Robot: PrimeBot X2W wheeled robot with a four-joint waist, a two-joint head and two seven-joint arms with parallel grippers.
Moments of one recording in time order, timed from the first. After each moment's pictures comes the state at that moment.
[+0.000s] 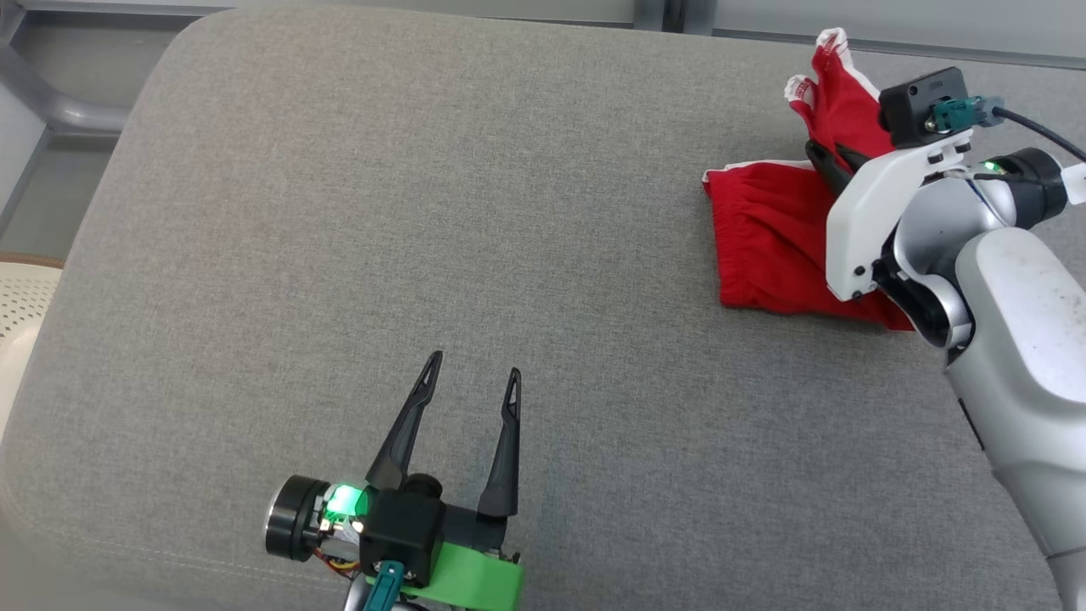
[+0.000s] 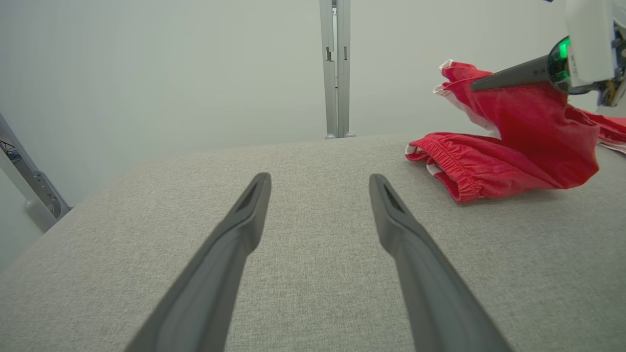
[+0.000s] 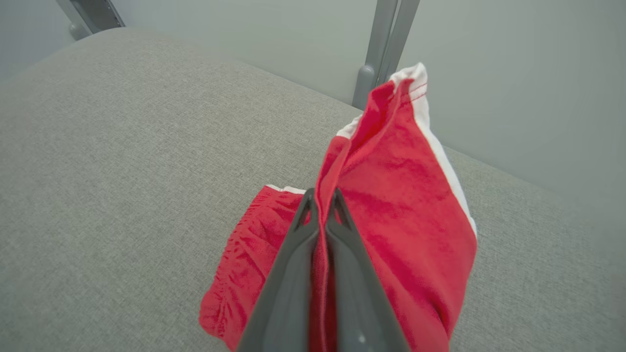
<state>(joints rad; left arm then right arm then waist) -0.06 0.05 -0.46 0.00 -0.06 0.15 -0.26 -0.74 -0.36 0.35 0.41 0.39 0.13 0.38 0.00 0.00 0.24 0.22</state>
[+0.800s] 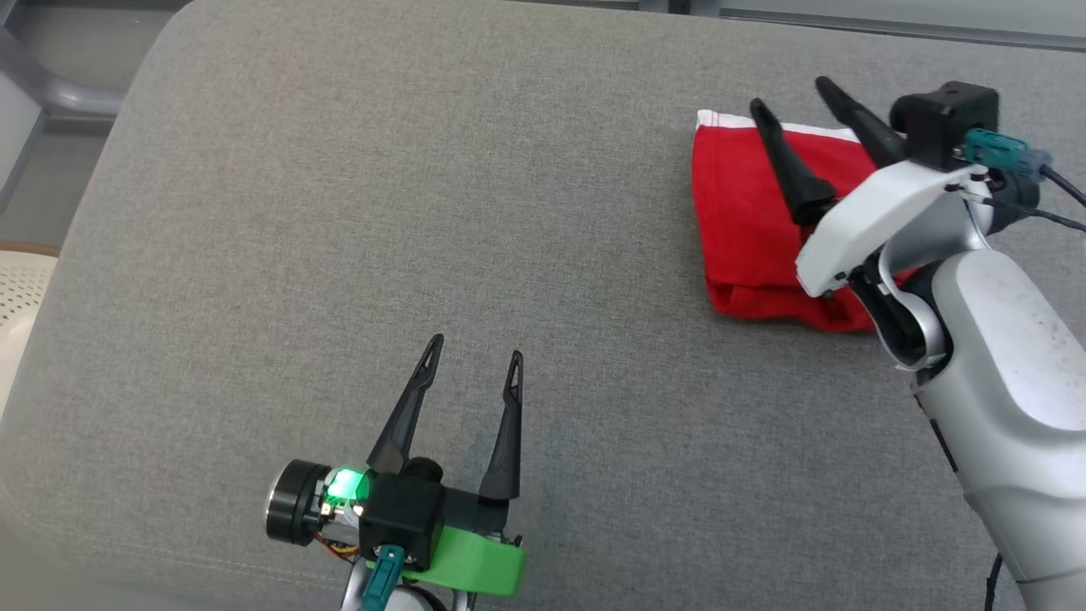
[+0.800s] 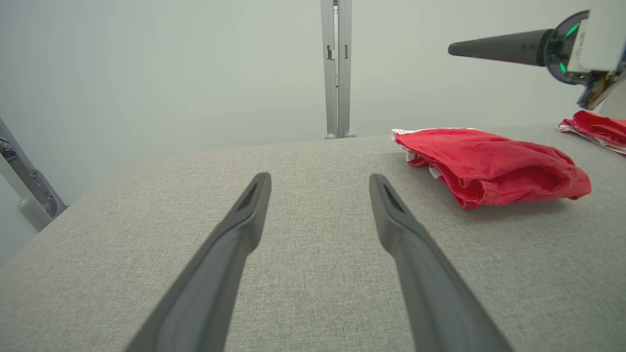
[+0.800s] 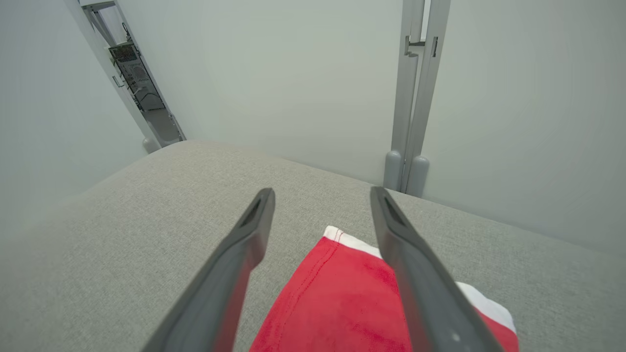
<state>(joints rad) -0.09 0.05 -0.48 0.01 -0.08 0.16 -0.26 -0.67 -0.28 0.30 0.31 0.42 0.13 0.10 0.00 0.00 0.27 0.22</state>
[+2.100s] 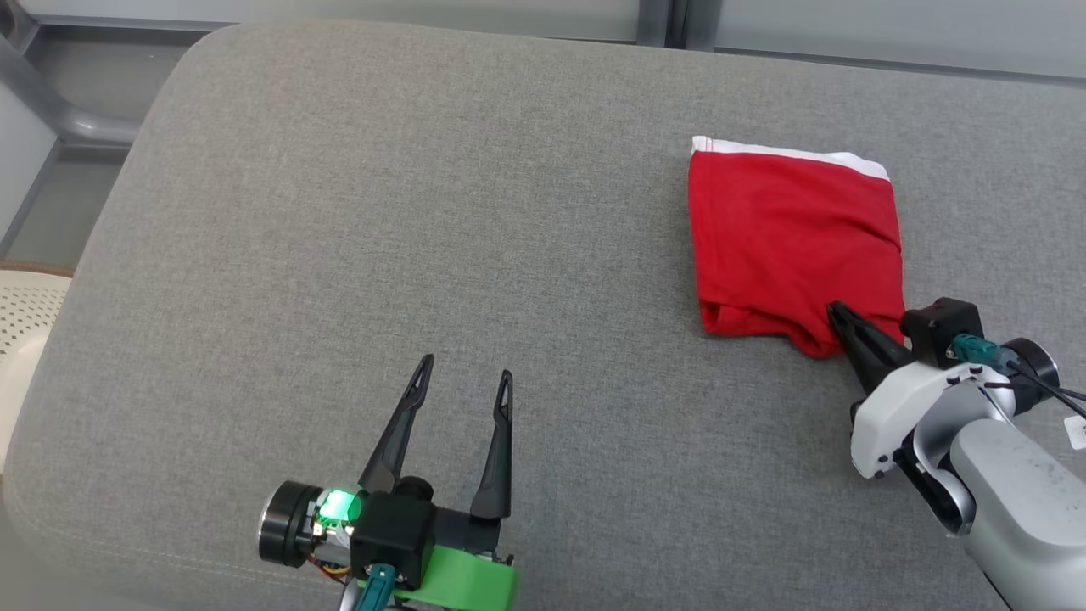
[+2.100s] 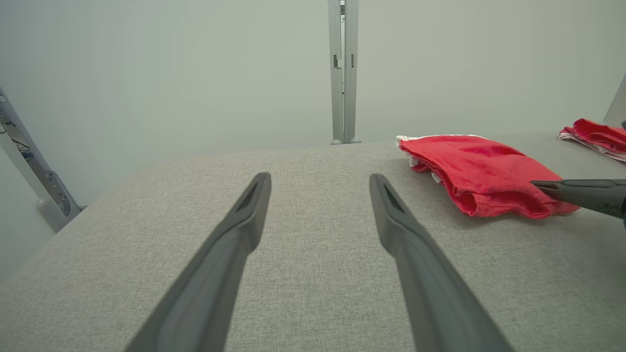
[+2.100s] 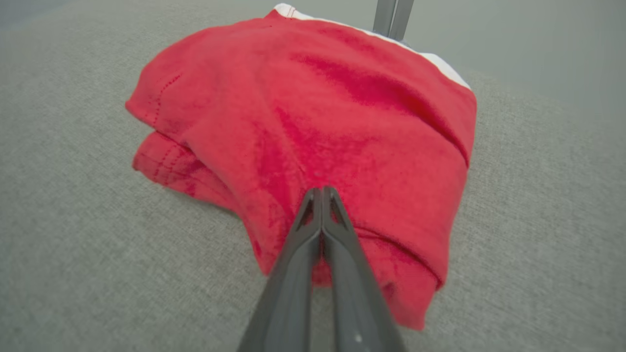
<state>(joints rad) -0.05 0.05 -0.45 0.00 -0.07 0.15 -0.26 -0.48 -0.44 0.52 0.59 0.47 0.13 -0.17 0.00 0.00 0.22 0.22</state>
